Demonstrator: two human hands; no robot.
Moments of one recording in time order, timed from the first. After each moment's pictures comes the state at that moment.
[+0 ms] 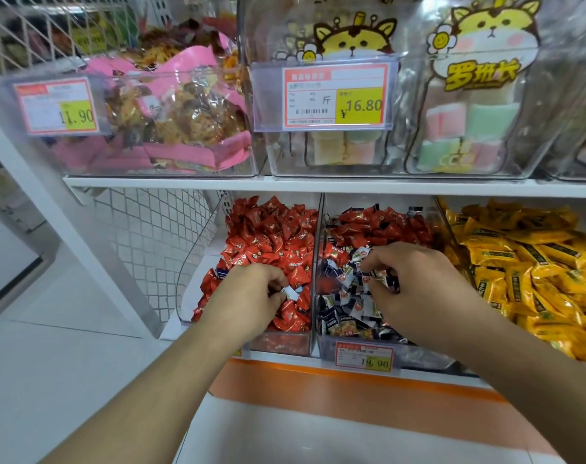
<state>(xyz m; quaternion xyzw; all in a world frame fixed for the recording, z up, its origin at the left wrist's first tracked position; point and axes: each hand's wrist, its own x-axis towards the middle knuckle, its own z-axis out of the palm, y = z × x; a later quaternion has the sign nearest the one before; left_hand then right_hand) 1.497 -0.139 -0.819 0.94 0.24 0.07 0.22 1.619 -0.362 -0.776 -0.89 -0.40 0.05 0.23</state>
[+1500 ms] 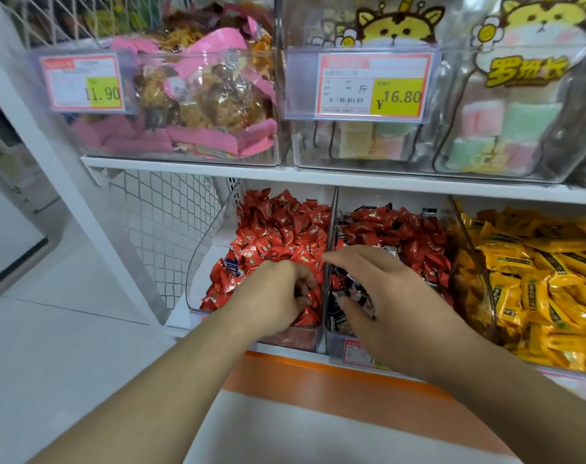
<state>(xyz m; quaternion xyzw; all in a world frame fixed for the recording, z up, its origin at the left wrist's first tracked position) 1.504 -0.146 -0.821 0.95 0.18 0.03 0.26 1.589 -0.343 -0.788 -0.81 -0.54 -0.01 0.24</state>
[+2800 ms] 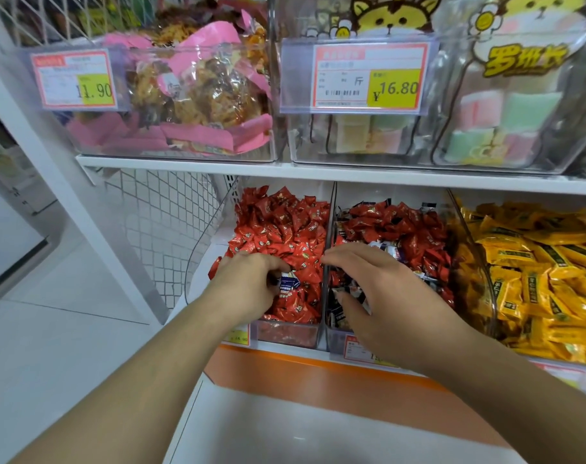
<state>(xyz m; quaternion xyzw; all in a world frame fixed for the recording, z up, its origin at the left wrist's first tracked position) 1.494 -0.119 -0.820 0.95 0.26 0.01 0.15 1.590 -0.339 -0.792 -0.82 -0.53 0.02 0.22</state>
